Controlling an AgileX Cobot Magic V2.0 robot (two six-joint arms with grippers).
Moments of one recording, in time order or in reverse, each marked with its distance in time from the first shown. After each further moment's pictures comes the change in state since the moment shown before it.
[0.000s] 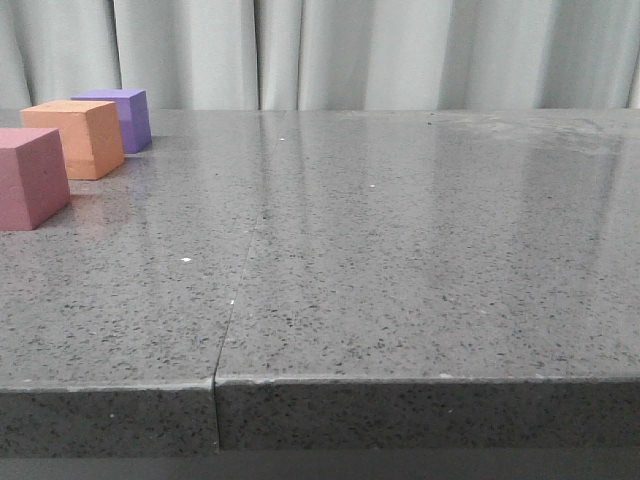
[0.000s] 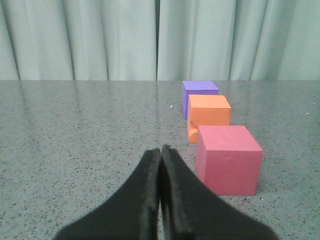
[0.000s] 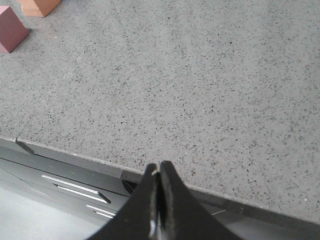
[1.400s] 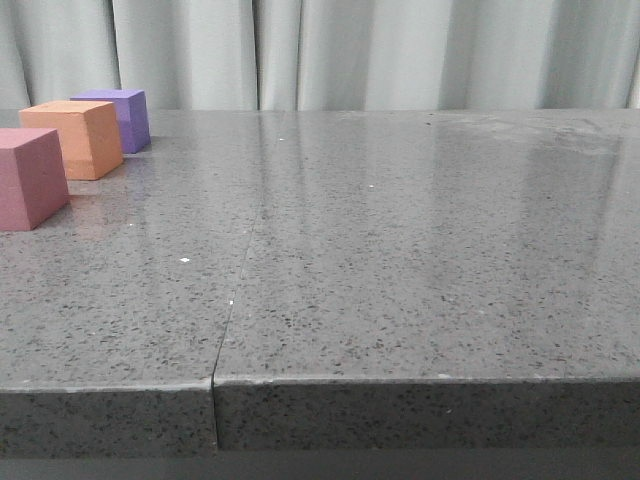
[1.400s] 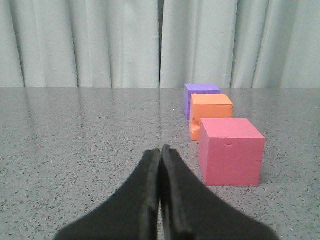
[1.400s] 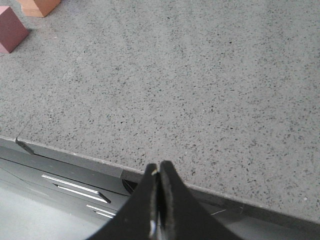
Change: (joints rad) left arm 0.004 -0.153 0.109 -0.001 -0.022 0.001; right arm 0.000 0.000 0.000 0.000 0.000 0.000
